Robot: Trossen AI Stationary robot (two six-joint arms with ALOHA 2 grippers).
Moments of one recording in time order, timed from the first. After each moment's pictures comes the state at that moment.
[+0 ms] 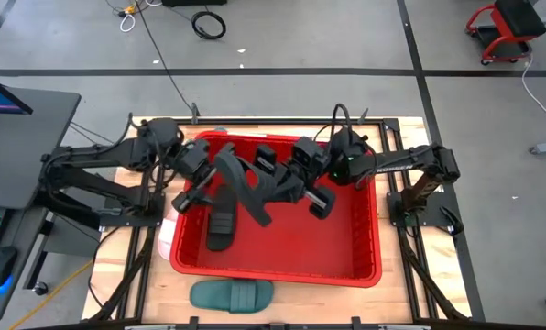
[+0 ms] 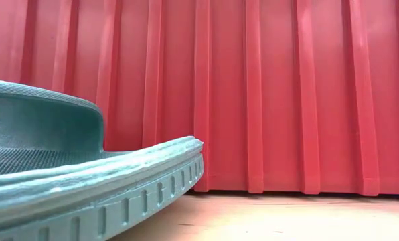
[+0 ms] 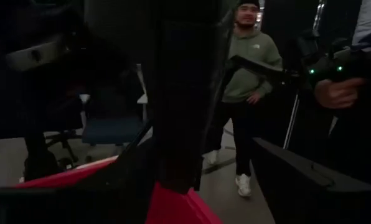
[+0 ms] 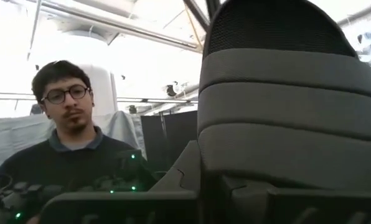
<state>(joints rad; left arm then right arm) 0.03 1.14 1.21 0.01 0.65 -0.07 0.04 1.71 1.57 0.80 -0.62 0.57</state>
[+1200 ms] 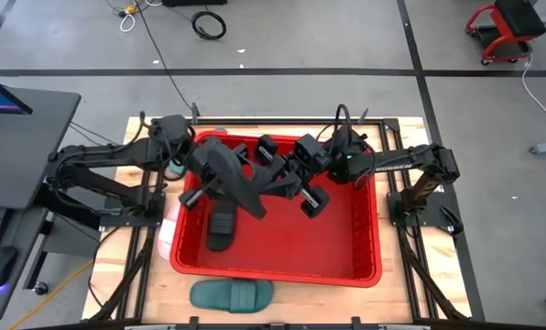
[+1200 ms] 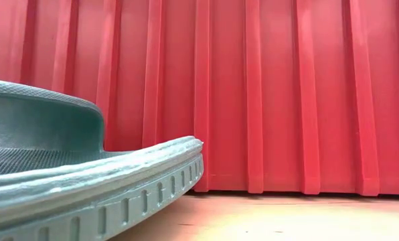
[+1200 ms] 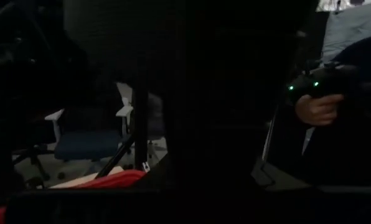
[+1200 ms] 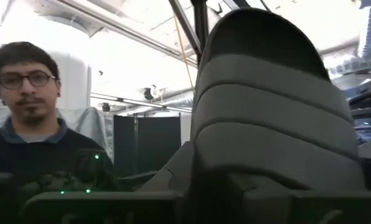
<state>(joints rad) 0.08 1.22 1.23 0.18 0.76 -0.18 0.04 1.71 1.57 0.80 -0.55 0.42</state>
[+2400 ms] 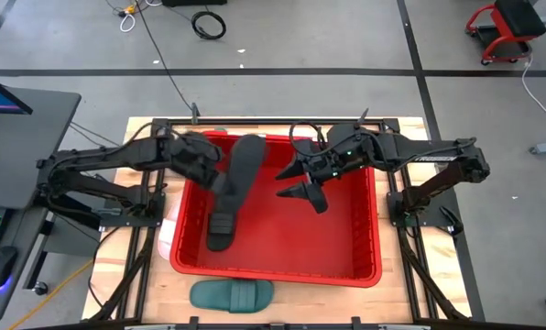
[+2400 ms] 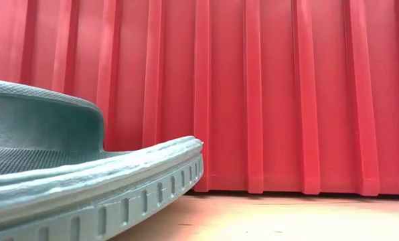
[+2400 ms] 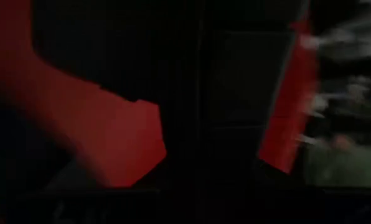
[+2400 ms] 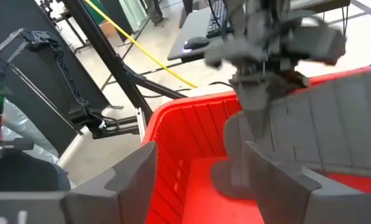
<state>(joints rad) 0.15 1.11 1.04 -0.63 0.32 -0.96 0.04 1.45 1.56 -0.42 -0.22 0.34</state>
